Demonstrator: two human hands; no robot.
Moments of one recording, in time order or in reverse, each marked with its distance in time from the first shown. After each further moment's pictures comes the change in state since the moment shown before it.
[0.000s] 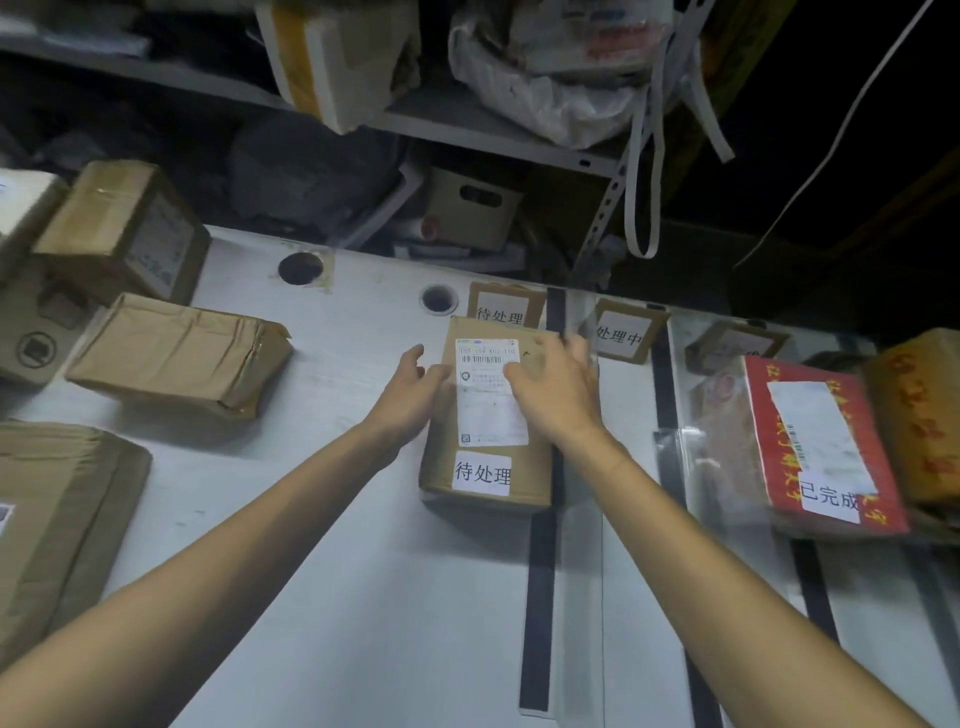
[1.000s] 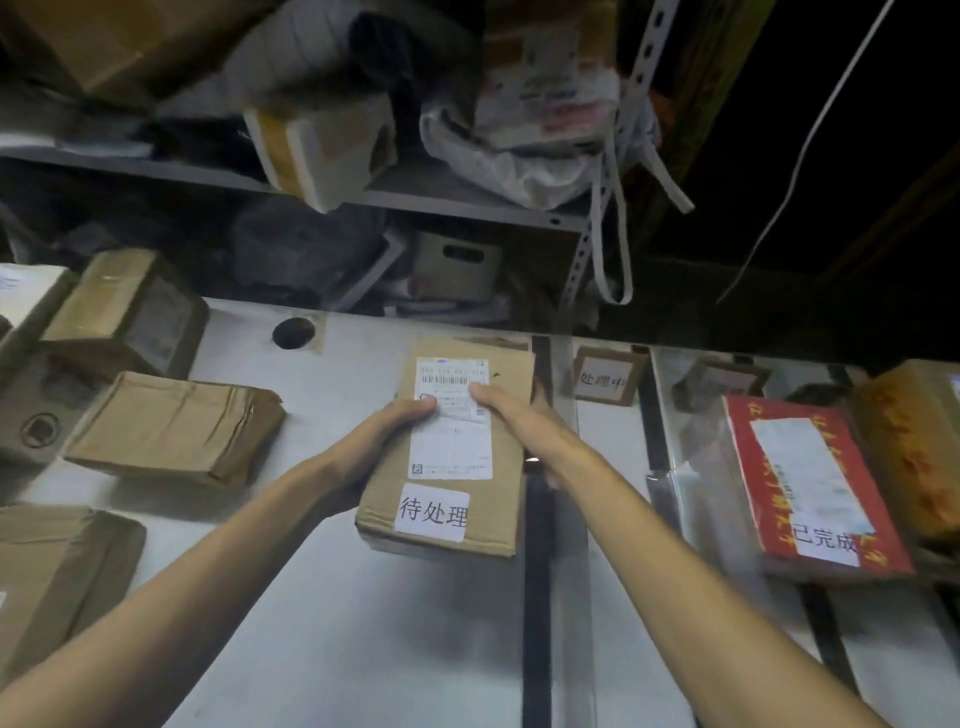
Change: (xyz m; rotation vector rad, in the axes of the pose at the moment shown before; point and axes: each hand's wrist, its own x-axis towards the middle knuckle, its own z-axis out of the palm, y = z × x) left_hand -0.025 0.046 -0.020 -0.317 -0.373 -0.128; right_hand 0.027 0.004 -0.009 0.652 -0.316 0.205
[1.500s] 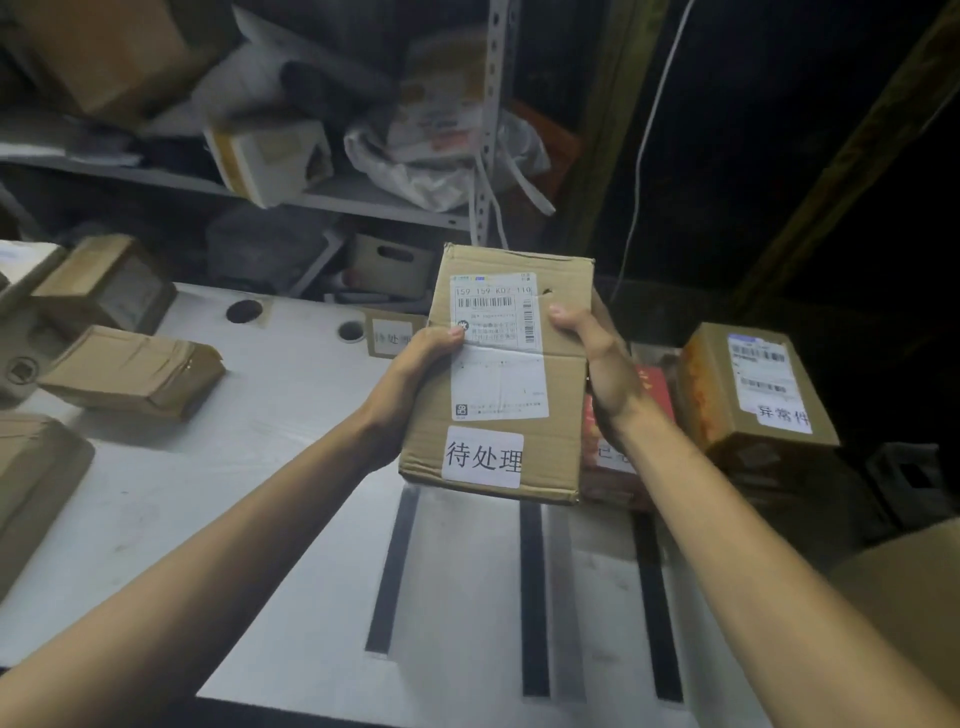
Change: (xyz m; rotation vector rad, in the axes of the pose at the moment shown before) left_hand -0.067 -0.031 0.224 0.024 0.011 0.420; right_hand -0.164 -0.014 -0.195 0.121 0.057 -0.548
